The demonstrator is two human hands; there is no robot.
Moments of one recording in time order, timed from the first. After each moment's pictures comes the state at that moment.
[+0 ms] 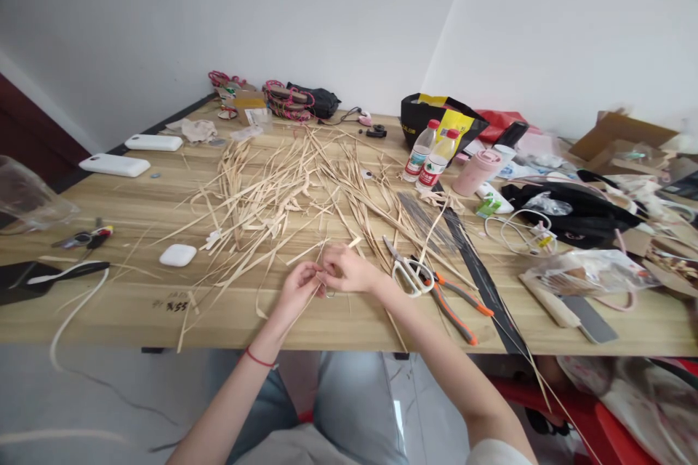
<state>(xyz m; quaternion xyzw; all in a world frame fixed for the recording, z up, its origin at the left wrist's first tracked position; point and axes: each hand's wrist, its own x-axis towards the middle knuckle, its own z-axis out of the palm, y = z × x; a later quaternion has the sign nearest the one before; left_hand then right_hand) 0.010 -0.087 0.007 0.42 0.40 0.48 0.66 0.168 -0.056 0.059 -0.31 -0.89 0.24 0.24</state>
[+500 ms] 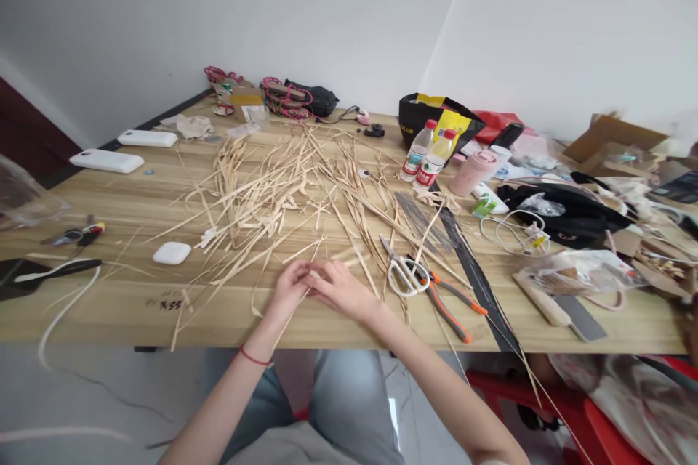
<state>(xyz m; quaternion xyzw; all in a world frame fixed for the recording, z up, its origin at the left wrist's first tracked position) 0.007 -0.085 0.007 0.38 0.40 0.51 0.66 0.159 -0.102 0.040 -0.34 -0.92 0.00 0.20</state>
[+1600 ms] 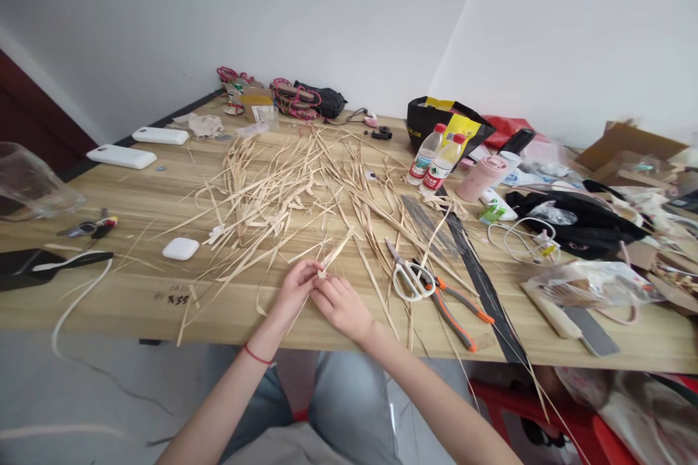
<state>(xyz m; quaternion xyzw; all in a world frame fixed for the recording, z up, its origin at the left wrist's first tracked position) 0.005 -0.086 0.003 0.43 0.37 0.51 0.64 0.148 -0.124 0.016 -0.35 -0.90 -0.11 0.23</state>
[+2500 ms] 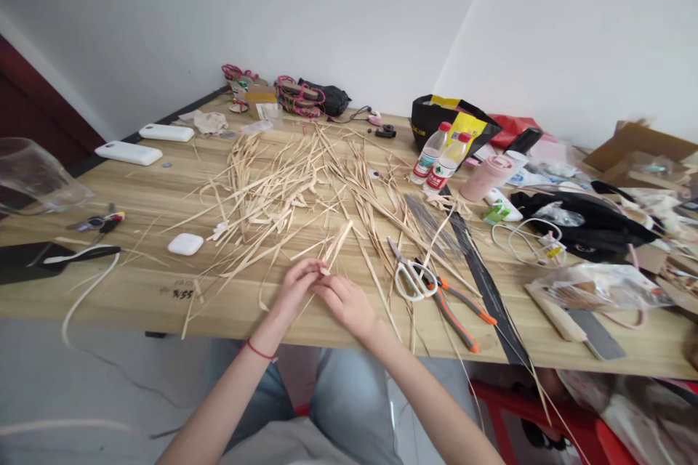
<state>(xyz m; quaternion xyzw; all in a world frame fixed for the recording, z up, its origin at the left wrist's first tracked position) 0.004 -0.091 0.020 0.42 0.41 0.51 0.63 0.153 -0.124 0.021 -0.36 -0.89 -0.02 0.28</state>
